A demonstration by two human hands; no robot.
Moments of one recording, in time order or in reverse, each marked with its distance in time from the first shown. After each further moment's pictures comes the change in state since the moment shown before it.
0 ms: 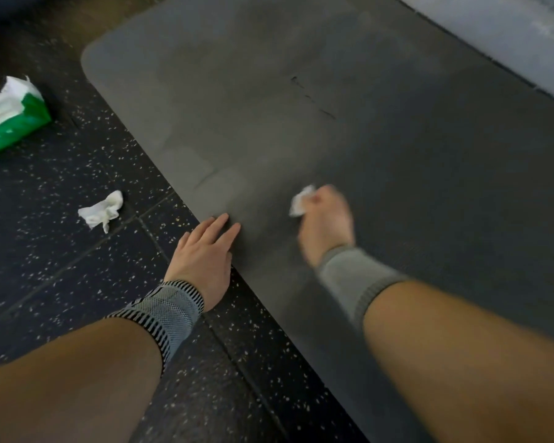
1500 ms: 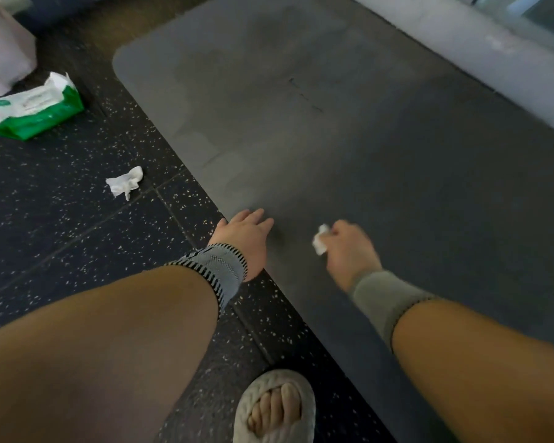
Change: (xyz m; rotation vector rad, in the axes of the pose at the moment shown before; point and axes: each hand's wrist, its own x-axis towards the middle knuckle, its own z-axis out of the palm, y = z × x) left_hand -0.041 0.081 -0.030 0.115 -0.265 0.029; right_hand -0.108 0.051 -0.039 -0.018 -0.213 -0.101
